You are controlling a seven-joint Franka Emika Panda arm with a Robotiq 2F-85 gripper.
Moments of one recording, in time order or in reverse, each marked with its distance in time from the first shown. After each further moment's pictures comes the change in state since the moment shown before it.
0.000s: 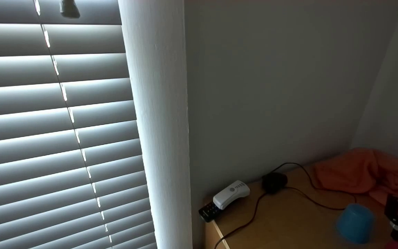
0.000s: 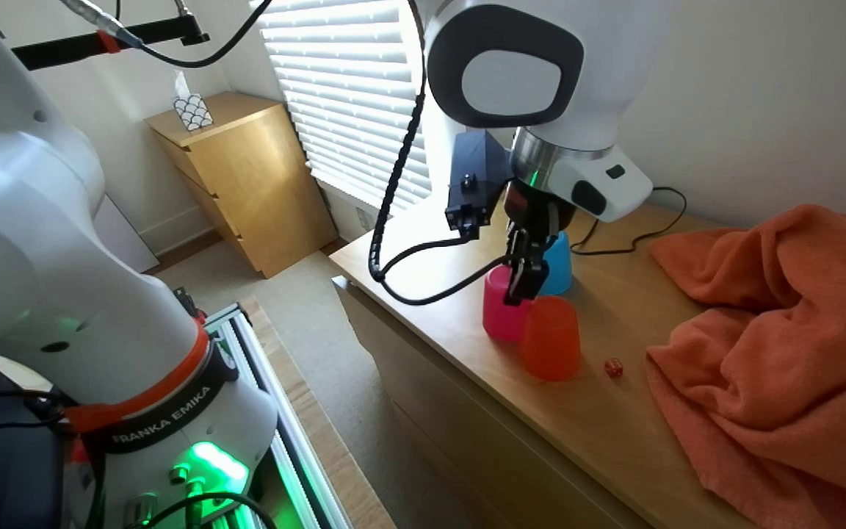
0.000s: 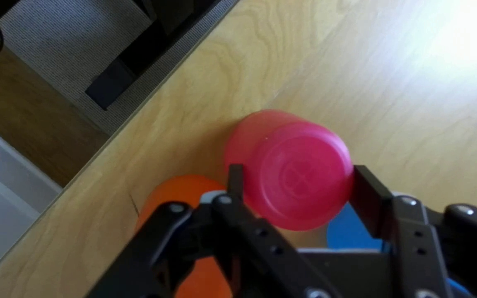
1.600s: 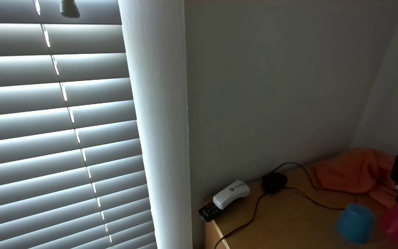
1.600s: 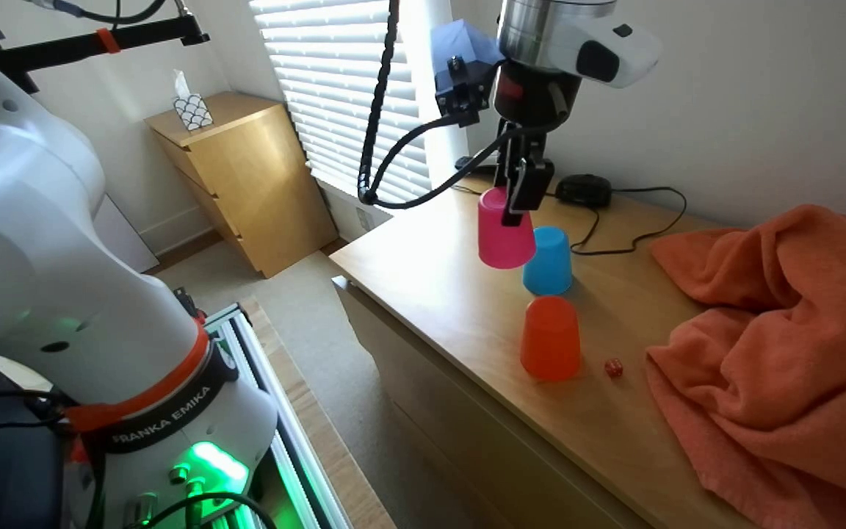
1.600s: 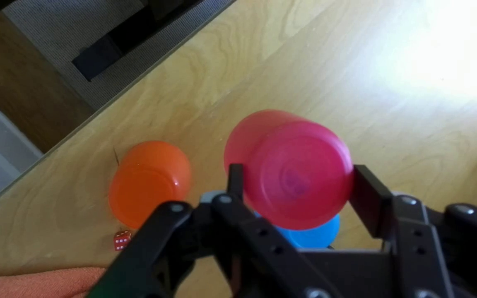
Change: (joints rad) arm 0.001 -0.235 0.026 0.045 -0.082 -0.213 -0.002
